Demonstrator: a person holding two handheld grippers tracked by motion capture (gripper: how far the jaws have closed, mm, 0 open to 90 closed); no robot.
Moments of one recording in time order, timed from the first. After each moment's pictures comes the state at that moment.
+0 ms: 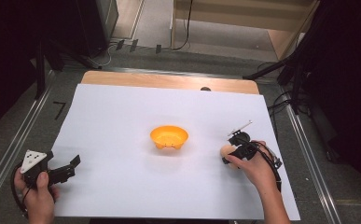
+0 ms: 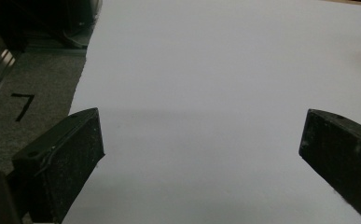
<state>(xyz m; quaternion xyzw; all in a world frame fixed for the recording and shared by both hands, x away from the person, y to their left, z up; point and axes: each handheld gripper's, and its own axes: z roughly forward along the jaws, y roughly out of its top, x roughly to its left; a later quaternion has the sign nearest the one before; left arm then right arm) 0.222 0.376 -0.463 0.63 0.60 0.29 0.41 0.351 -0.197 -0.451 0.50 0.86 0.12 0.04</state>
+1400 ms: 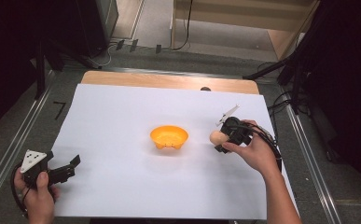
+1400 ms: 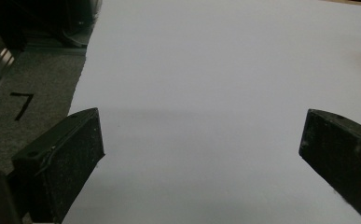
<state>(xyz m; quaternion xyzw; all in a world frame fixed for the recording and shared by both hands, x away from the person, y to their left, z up) 0.222 0.377 -0.463 0.62 0.60 0.29 0.41 0.380 -0.171 -0.403 0.27 0.95 0.17 0.06</state>
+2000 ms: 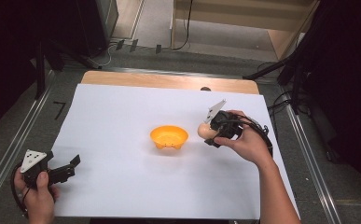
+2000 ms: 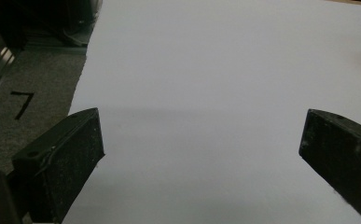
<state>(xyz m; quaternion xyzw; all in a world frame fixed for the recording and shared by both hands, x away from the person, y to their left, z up) 0.222 0.377 -0.463 0.62 0.60 0.29 0.41 0.390 -0.137 -0.381 0.16 0.96 0.20 0.09</state>
